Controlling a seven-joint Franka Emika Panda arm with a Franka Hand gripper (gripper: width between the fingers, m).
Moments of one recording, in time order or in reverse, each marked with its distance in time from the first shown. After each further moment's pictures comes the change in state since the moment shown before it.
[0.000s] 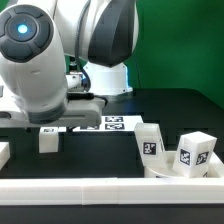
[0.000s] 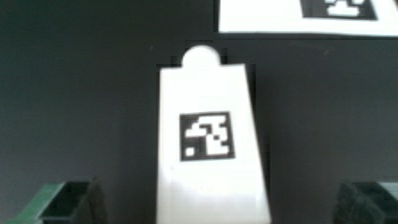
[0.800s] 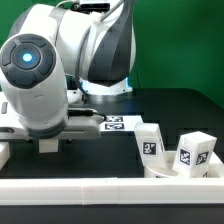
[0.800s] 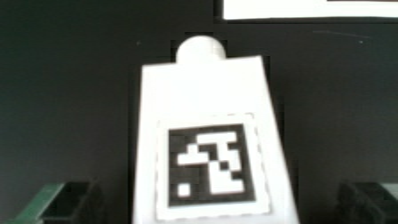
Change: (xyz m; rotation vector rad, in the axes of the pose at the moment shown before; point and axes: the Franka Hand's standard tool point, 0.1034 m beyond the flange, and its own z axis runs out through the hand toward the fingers) arm 0.008 -0.001 0.032 -0.006 -0.016 0.014
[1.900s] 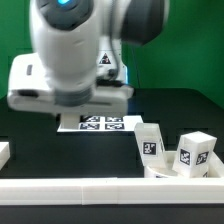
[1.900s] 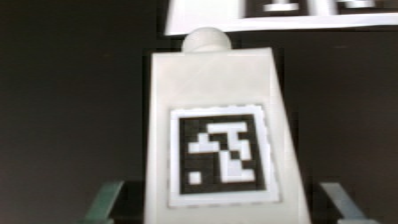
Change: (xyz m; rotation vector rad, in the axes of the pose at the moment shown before) arm -0.025 -0.059 -0.074 -0.034 0.067 0.091
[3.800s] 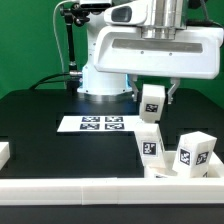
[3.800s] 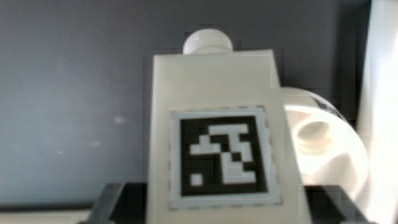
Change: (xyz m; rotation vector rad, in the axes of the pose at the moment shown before) arm 0.005 -0.138 -0.094 0.126 0.958 0.098
